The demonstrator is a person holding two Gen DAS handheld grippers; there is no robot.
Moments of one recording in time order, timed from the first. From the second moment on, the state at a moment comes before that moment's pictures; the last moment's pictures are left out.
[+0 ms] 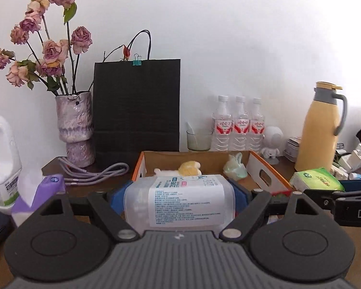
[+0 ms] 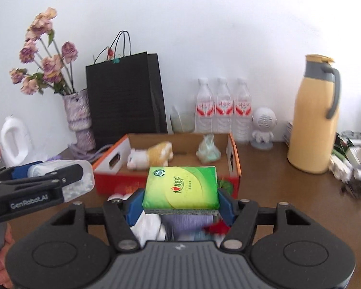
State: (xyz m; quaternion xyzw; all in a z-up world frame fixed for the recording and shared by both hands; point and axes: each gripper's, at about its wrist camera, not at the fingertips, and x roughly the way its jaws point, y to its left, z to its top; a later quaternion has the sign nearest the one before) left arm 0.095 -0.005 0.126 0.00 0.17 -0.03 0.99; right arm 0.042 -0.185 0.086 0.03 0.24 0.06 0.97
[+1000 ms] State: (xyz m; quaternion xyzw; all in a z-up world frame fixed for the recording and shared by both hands) left arm 0.282 -0.012 0.074 0.08 0.39 -0.02 0.92; right arm 0.291 -0.187 0.024 0.00 0.53 0.02 0.85
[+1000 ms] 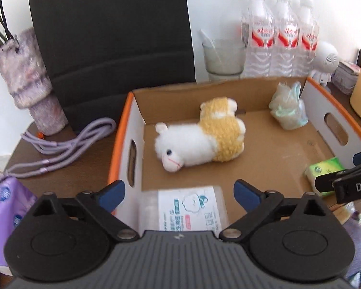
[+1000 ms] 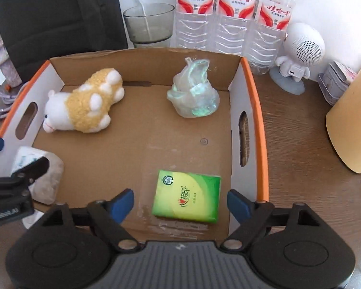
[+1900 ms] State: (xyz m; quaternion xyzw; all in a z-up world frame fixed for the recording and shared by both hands) left arm 0.159 -0.007 0.123 0.01 0.18 -0.03 0.98; right arm 0.156 -0.186 0.094 0.01 0.23 0.05 0.97
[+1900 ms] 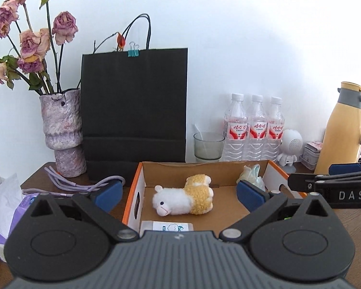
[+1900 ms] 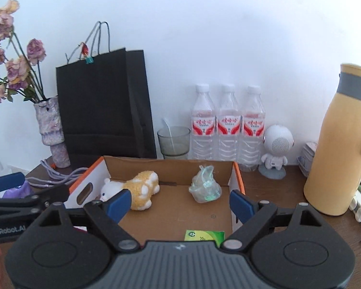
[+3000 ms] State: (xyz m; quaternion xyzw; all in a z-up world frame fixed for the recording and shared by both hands) left arm 0.104 -0.067 0.026 0.05 0.27 -0.12 0.95; right arm -0.025 -0.218 -0.001 0.04 0.27 0.03 0.96
